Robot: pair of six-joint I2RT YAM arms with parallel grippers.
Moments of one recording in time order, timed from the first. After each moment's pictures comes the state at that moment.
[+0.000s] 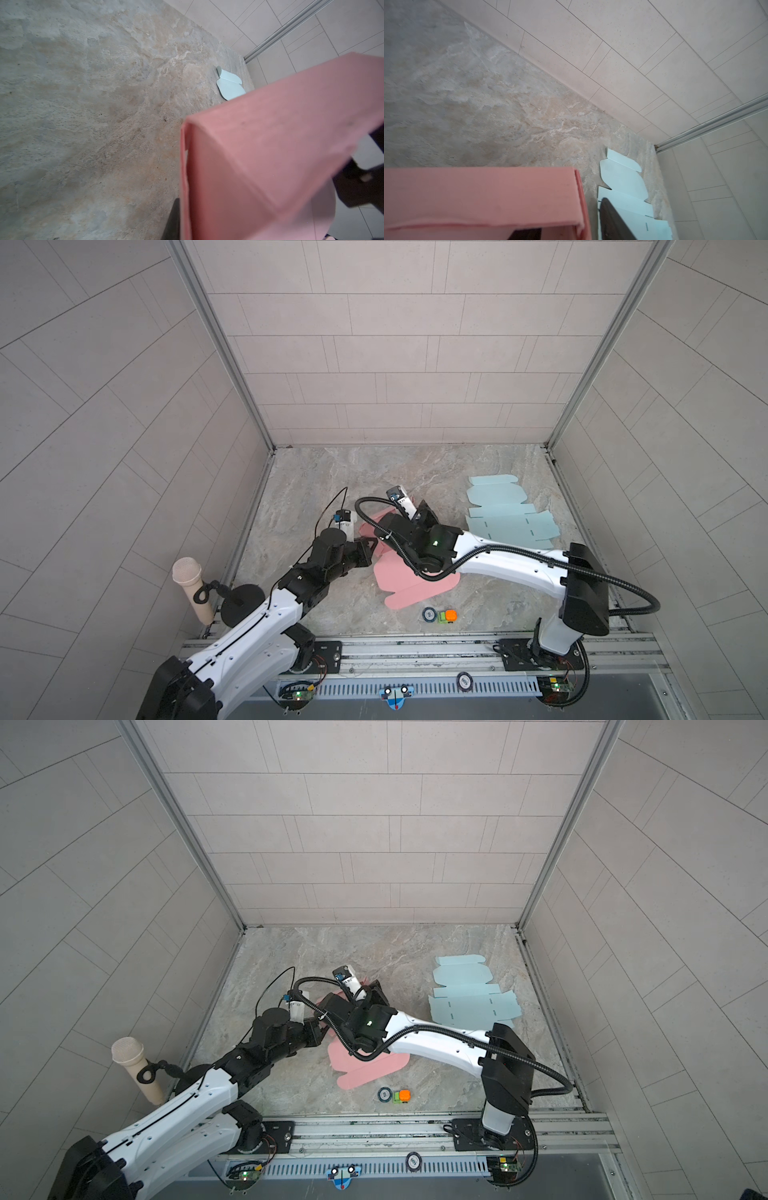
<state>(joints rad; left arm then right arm) -0.55 0.86 0.41 -0.03 0.16 -0.68 1.09 1.66 1.38 -0.57 1.00 0.25</state>
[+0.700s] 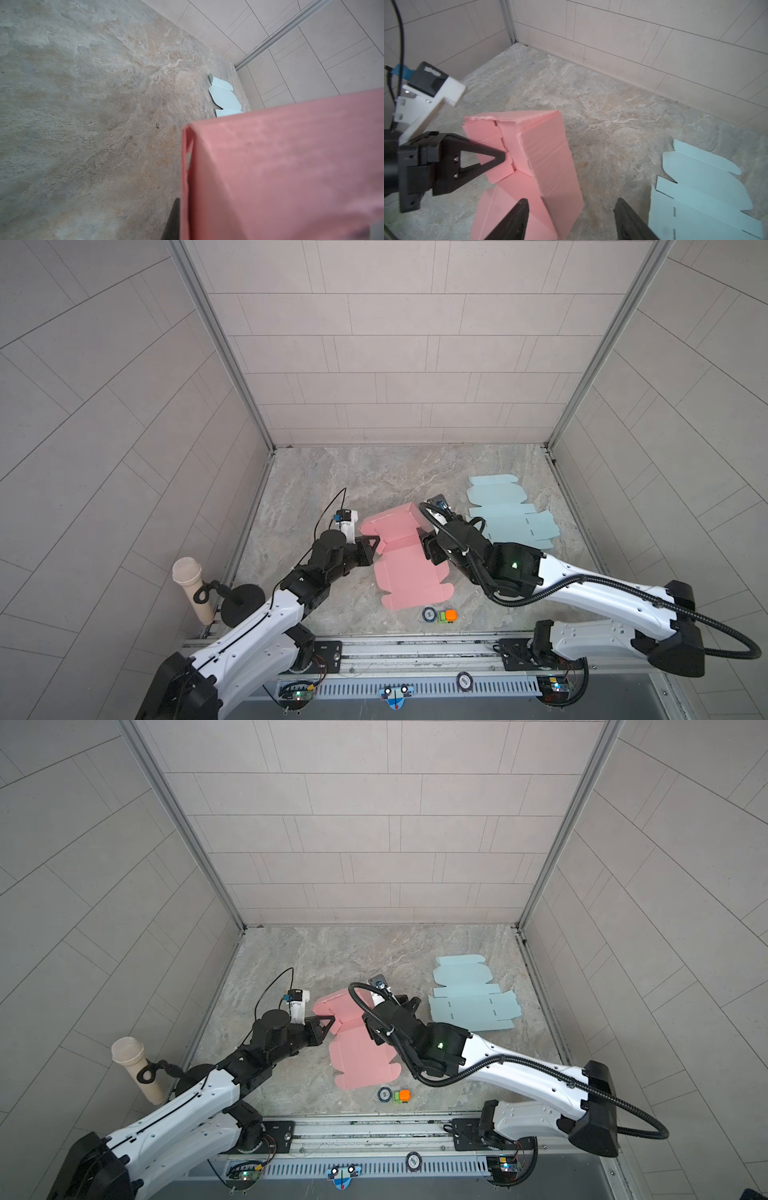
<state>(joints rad) -0.55 0.87 0.38 0.05 0.16 -0.70 1.10 1.16 1.05 -0.46 0.55 0.32</state>
